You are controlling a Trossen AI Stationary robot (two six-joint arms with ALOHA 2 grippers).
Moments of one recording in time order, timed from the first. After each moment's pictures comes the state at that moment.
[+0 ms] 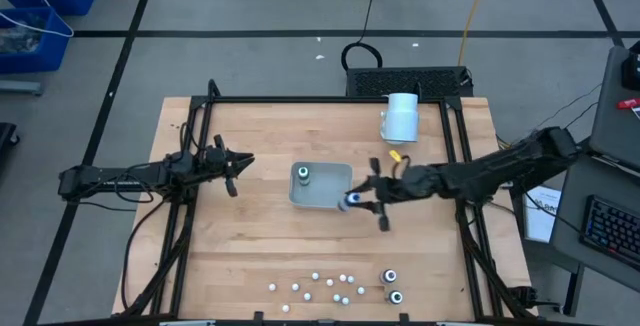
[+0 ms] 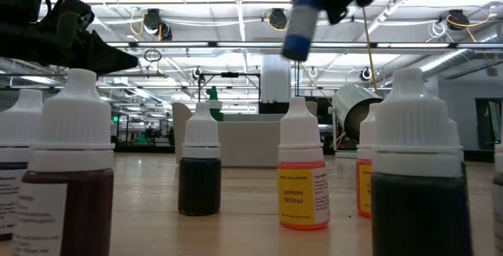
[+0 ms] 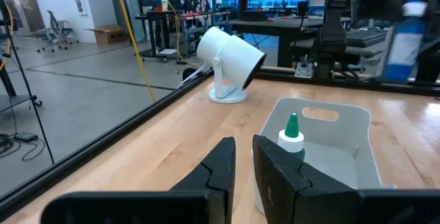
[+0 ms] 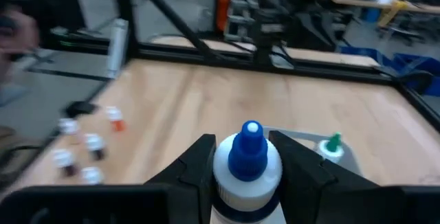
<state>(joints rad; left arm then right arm) 0.10 0.26 0.01 0.21 -0.24 0.00 0.20 1.27 0.70 0.31 0.12 -0.03</state>
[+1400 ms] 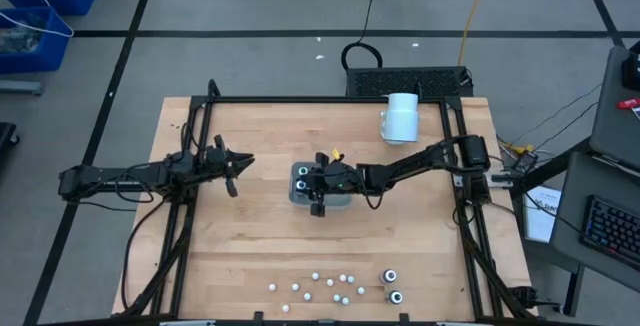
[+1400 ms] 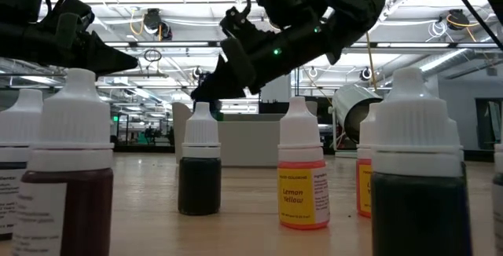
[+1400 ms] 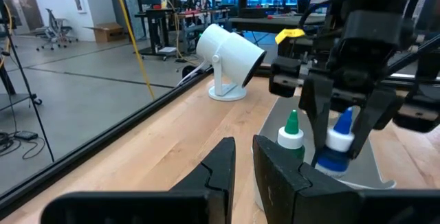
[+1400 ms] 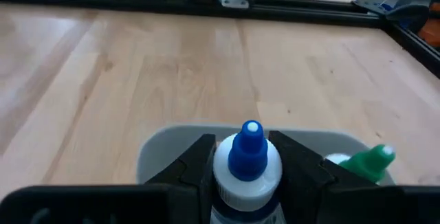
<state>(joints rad) 0.10 0.26 0.01 0.21 -0.24 0.00 0.03 1.98 1.09 0.48 0.13 -0.05</state>
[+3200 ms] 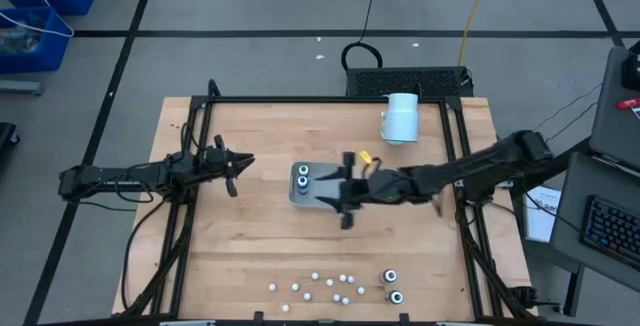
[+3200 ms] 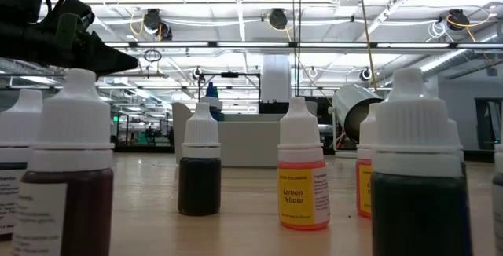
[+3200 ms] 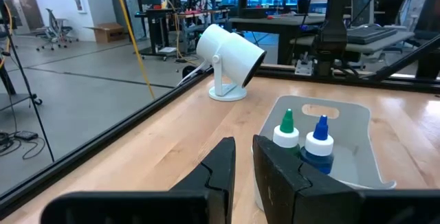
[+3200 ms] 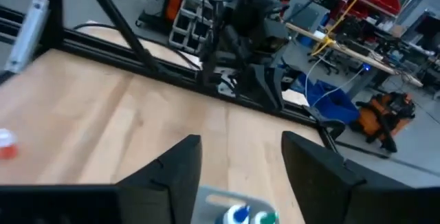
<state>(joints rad) 0.10 0.26 0.01 0.21 -0.24 0.00 0.27 1.48 1.09 0.13 0.38 -0.27</state>
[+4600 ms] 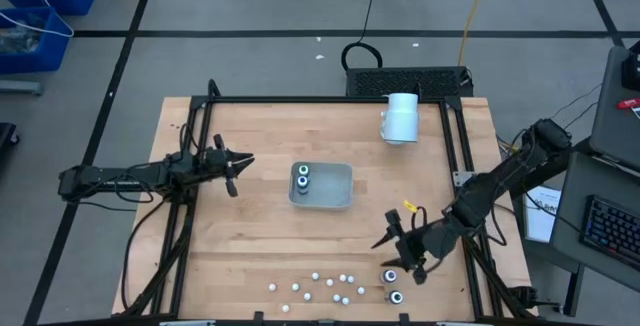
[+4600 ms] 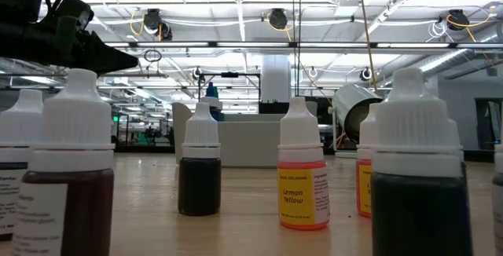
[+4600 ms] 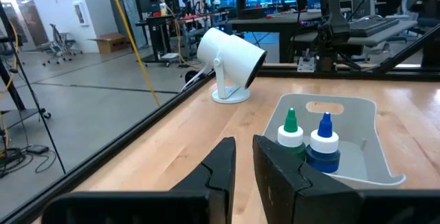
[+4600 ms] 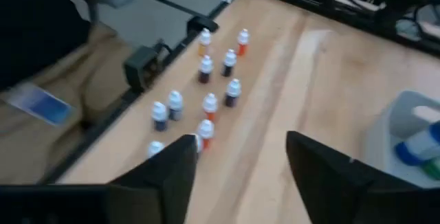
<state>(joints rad) 0.10 0.26 0.01 0.21 -0.24 0.07 0.72 1.25 0.72 0.01 0.31 0.06</state>
